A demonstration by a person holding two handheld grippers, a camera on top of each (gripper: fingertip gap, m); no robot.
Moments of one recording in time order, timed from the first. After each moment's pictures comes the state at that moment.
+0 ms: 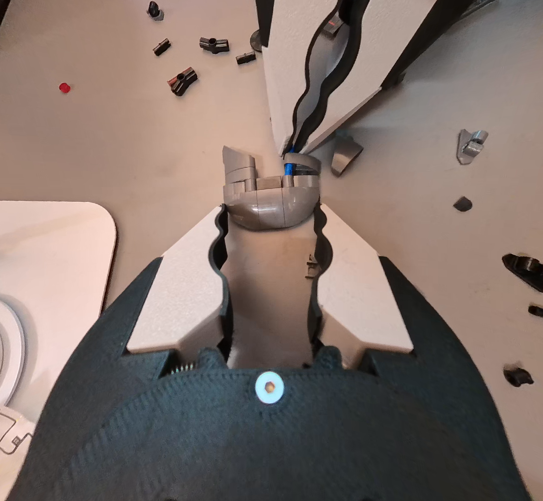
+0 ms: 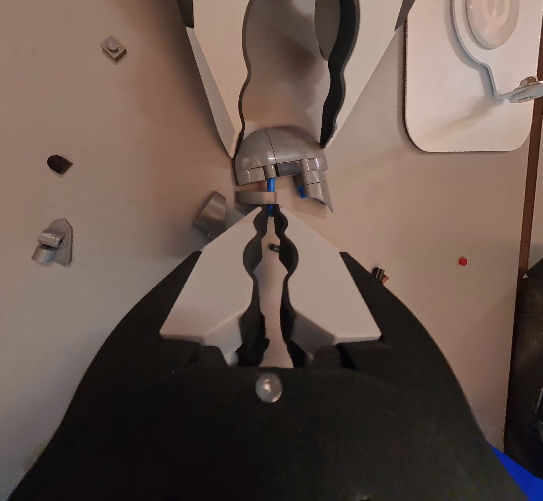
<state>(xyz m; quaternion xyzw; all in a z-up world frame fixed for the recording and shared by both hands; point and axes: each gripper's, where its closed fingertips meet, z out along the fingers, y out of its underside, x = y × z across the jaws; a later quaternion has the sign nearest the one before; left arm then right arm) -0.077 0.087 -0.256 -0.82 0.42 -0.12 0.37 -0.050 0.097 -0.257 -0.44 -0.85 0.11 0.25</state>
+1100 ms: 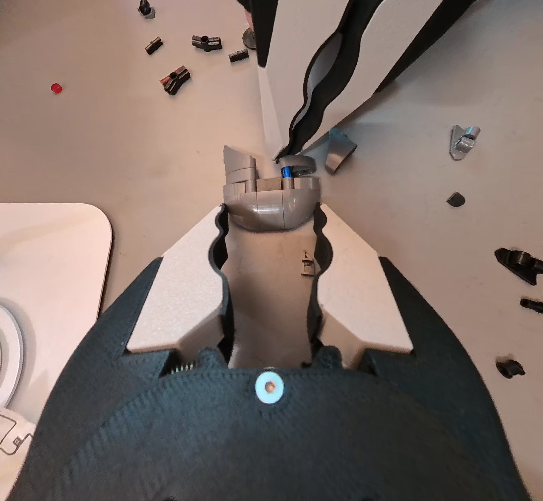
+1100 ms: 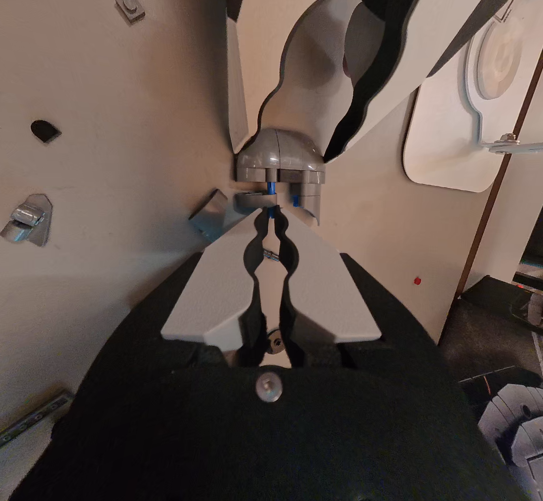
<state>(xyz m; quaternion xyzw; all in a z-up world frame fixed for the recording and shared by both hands) -0.076 0.084 -0.257 -0.82 0.43 -0.13 0.37 -0.053 0.096 -0.258 -0.36 -0.90 0.04 0.25</state>
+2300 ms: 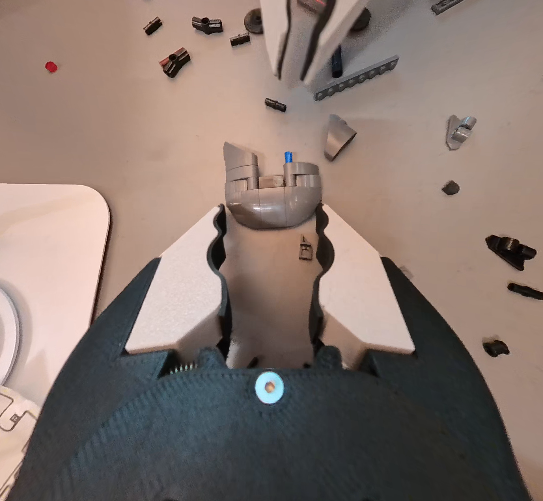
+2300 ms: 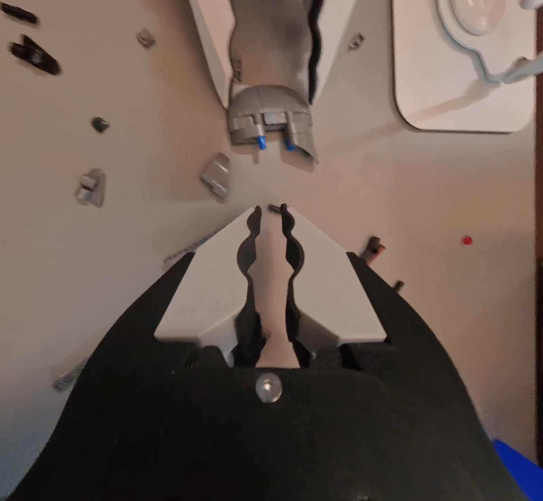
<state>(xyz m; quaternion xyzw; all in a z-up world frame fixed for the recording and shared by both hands) -0.084 0.077 -0.257 -0.82 0.42 -0.13 0.35 -0.022 0.105 -0.236 -0.44 -0.85 0.18 0.23</state>
